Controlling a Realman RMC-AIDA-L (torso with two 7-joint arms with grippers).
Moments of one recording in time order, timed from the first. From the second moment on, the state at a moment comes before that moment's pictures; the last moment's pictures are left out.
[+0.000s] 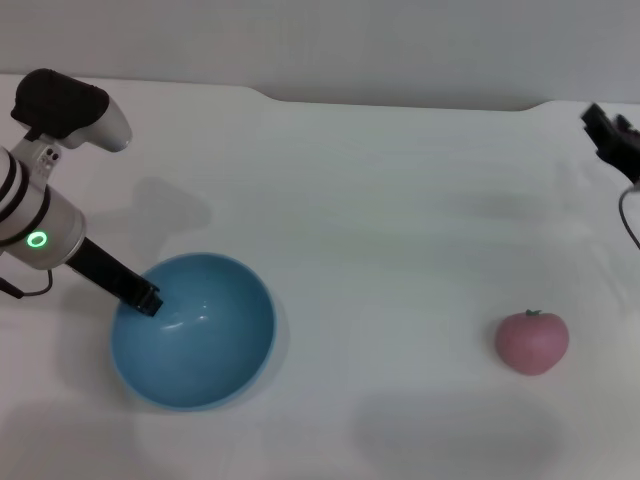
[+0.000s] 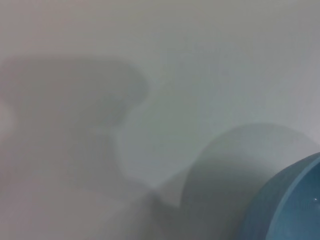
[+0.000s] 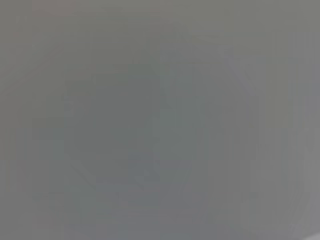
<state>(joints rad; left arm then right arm) -0.61 -2.05 1.08 0.91 2.71 1.43 -2.40 0.65 2.07 -0.51 0.03 -1.10 -0.92 0.93</state>
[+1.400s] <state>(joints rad) -0.62 -2.05 1.02 0.91 2.53 1.37 -2.44 0.75 2.06 -0.76 -0.80 -2.79 -1.56 2.56</state>
